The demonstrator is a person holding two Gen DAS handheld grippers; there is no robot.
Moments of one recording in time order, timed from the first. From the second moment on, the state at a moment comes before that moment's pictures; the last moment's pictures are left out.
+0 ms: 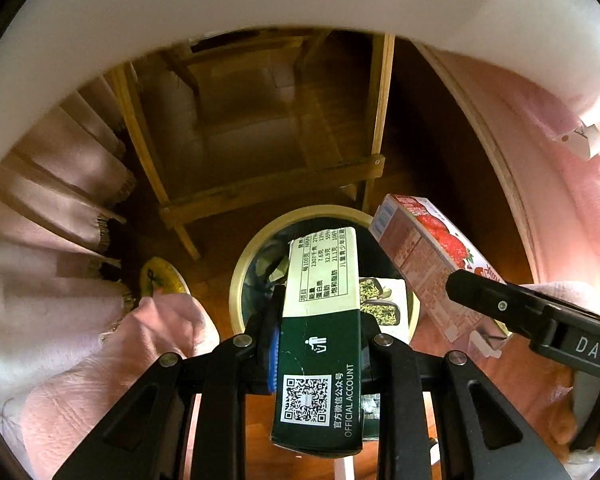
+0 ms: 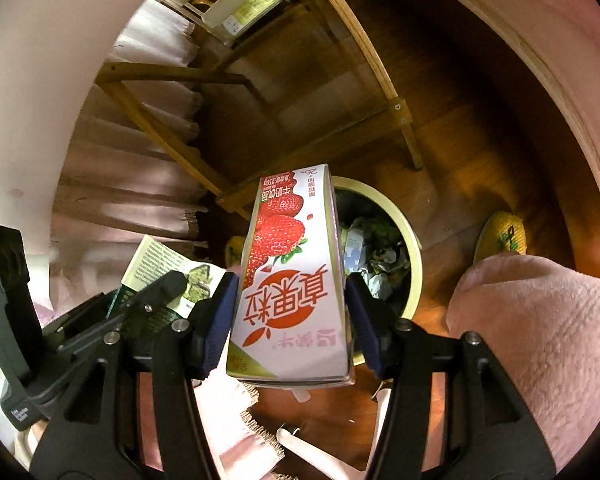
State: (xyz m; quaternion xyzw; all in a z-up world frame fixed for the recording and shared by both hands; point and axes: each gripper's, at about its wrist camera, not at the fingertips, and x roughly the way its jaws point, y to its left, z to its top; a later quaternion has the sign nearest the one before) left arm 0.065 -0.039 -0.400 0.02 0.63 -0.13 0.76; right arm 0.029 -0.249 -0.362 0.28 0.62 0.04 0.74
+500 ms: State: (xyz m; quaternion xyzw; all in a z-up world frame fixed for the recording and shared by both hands) left arm 0.082 -0.028 -0.411 0.00 0.64 -0.11 0.76; right arm 0.034 -0.248 -0.379 0.28 0.61 0.04 0.74
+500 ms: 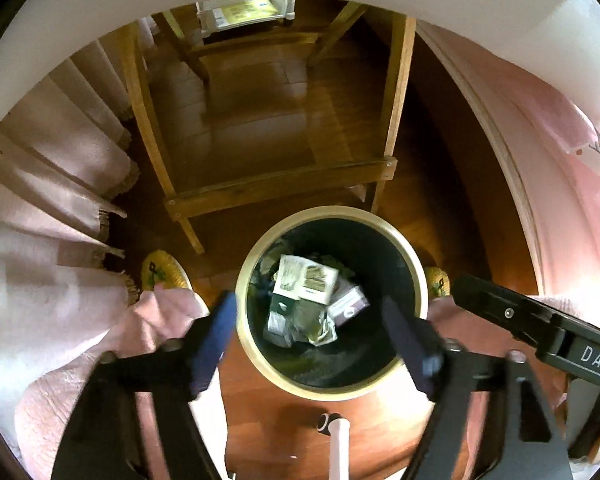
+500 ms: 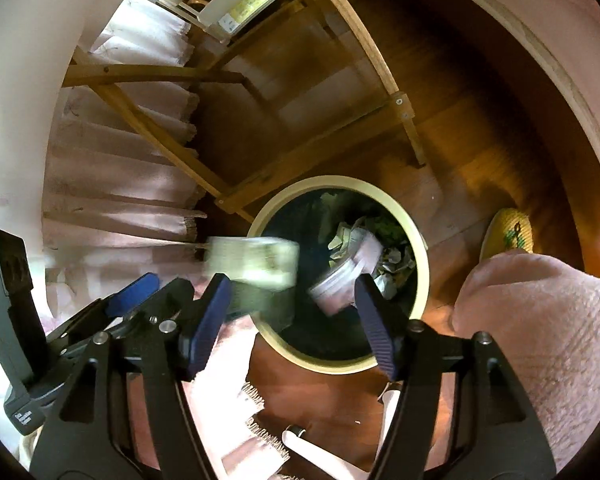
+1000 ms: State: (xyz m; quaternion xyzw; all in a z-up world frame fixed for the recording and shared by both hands) left arm 0.077 -0.015 -0.391 -0.01 0.61 -0.10 0.78; right arm 0.033 -0.237 -0.366 0.23 0.60 0.04 0.77
